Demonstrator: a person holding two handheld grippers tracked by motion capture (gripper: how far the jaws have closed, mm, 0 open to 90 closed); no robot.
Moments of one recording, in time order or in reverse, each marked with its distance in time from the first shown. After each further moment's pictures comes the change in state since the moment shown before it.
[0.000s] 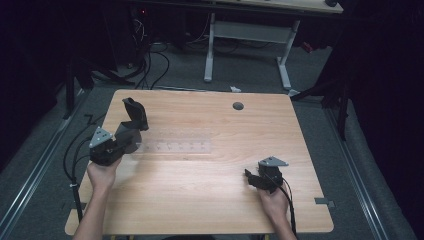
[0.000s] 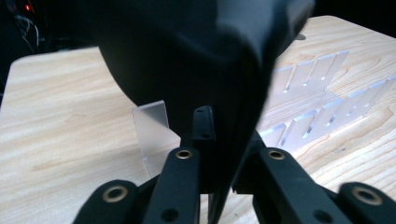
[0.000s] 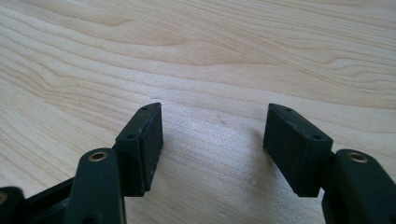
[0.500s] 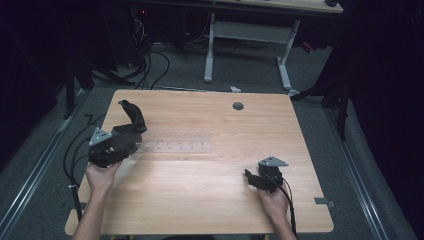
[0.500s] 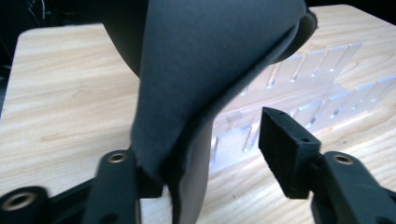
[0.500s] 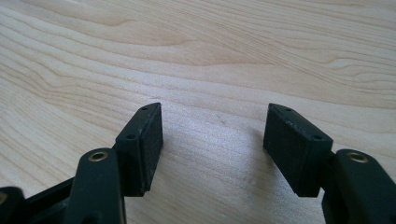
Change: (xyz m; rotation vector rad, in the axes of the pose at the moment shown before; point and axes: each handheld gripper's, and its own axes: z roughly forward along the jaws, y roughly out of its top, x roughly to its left) left arm -0.002 0.001 -0.004 0.045 0.077 -0.020; right arm 0.000 0.000 0.000 0.000 0.000 -0.001
